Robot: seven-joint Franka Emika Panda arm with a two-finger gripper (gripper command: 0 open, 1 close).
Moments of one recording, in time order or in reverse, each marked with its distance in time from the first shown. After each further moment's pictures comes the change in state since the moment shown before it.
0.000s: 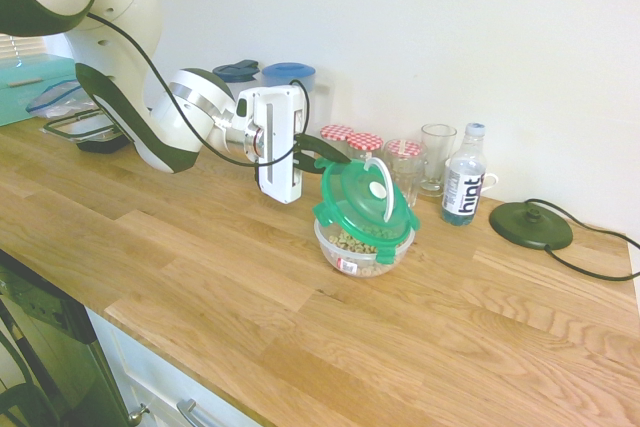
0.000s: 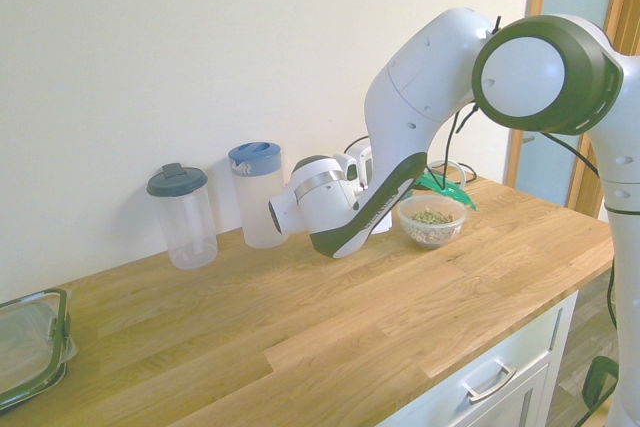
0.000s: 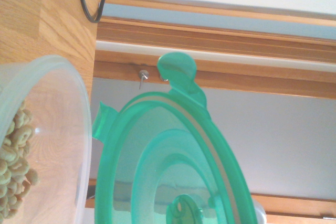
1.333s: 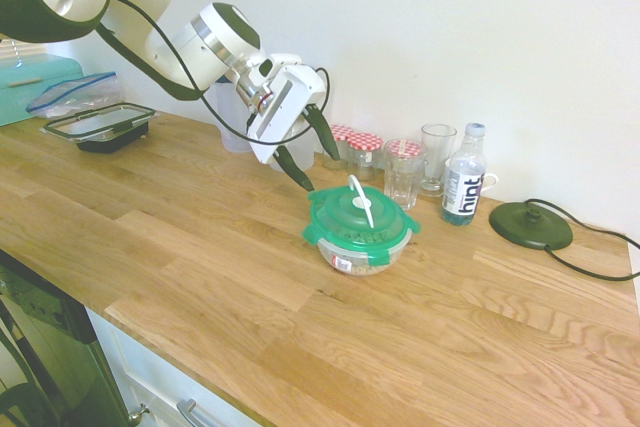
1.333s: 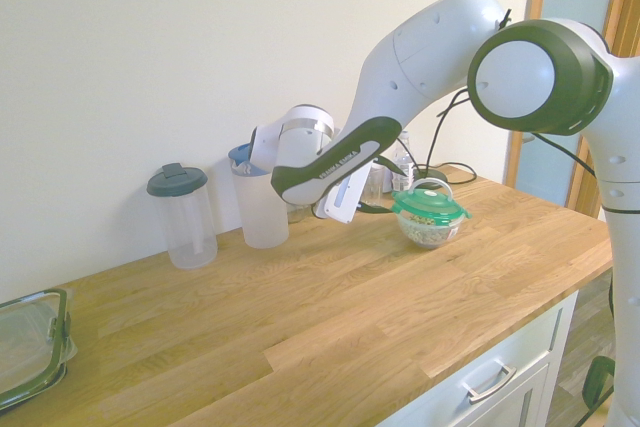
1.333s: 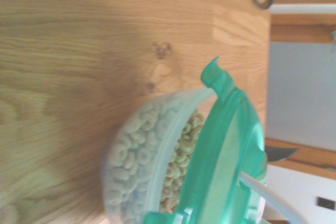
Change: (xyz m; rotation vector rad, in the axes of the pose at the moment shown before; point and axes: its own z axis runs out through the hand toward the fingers) arm 0.080 0.010 -0.022 0.339 -0.583 -0.033
